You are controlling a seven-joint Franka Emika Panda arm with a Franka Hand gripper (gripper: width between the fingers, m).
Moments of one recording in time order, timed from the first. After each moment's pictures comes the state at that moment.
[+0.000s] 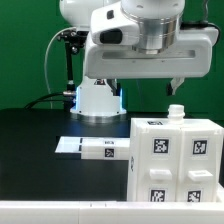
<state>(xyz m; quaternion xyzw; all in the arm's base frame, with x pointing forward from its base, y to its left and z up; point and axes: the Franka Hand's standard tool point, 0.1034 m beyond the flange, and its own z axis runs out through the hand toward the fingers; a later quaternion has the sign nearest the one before) 0.511 0.045 0.152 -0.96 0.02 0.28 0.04</state>
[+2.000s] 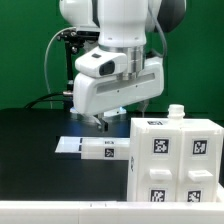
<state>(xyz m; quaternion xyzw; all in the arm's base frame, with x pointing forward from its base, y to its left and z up) 0.429 0.019 0.070 -0.95 -0.32 0.05 0.04</state>
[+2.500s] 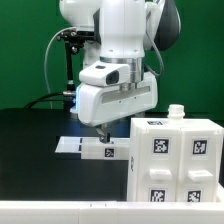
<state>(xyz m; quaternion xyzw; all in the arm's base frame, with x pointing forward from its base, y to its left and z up) 0.415 0.022 0.048 -0.94 -0.34 0.02 0.03</state>
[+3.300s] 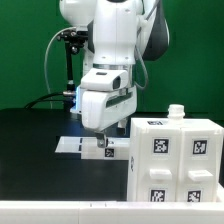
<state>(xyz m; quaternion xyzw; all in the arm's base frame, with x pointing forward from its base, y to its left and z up) 0.392 0.005 0.030 -0.85 -0.52 0.00 0.00</state>
